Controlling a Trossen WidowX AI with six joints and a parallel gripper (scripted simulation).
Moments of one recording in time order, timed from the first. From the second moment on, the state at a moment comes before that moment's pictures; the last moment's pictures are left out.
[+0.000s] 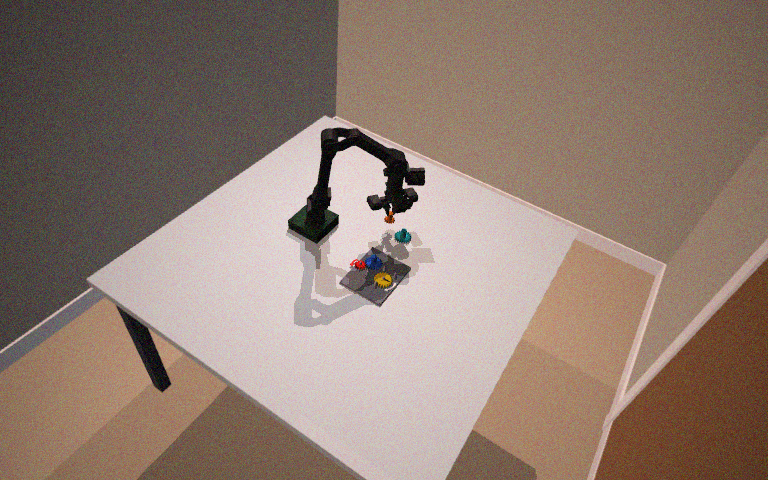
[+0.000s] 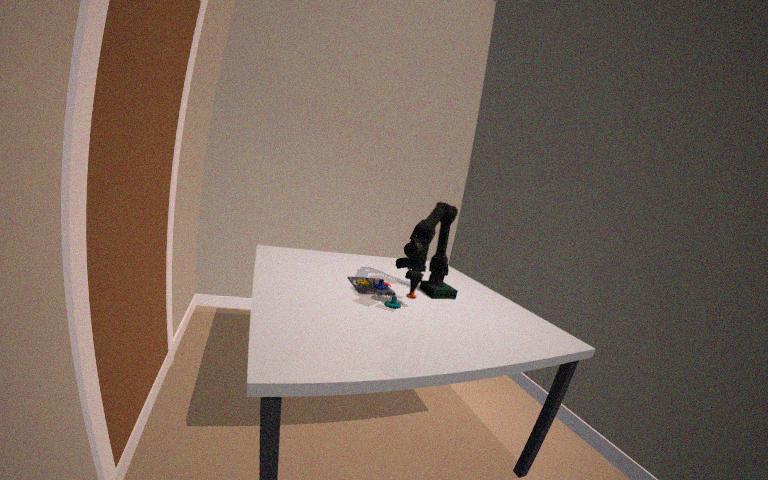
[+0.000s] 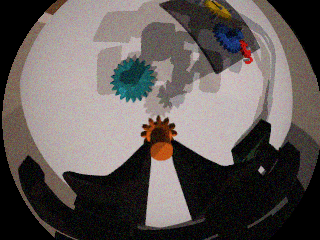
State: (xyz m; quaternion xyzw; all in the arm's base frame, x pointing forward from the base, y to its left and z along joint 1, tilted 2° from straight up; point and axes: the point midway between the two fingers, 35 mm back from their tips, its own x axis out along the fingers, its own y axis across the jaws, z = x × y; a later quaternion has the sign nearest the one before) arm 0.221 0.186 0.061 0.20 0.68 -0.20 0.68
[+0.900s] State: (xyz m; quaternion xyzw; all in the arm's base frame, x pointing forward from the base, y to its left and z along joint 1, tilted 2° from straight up) arm 0.217 0.186 0.128 0.20 0.68 -0.20 0.68
